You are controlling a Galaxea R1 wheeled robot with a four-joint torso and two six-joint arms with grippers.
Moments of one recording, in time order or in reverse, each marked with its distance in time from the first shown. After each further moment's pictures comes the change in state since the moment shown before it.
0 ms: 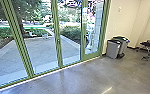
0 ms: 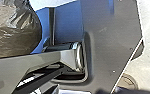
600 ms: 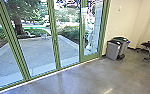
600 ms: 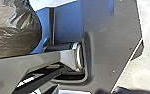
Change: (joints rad) left arm 0.000 0.000 0.000 0.000 0.000 0.000; right arm 0.000 0.002 0.000 0.000 0.000 0.000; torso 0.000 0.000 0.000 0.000
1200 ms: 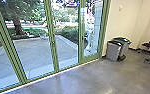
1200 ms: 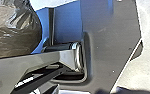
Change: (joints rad) left arm 0.000 0.002 0.000 0.000 0.000 0.000; right arm 0.000 0.000 -0.004 0.000 0.000 0.000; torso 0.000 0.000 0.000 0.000
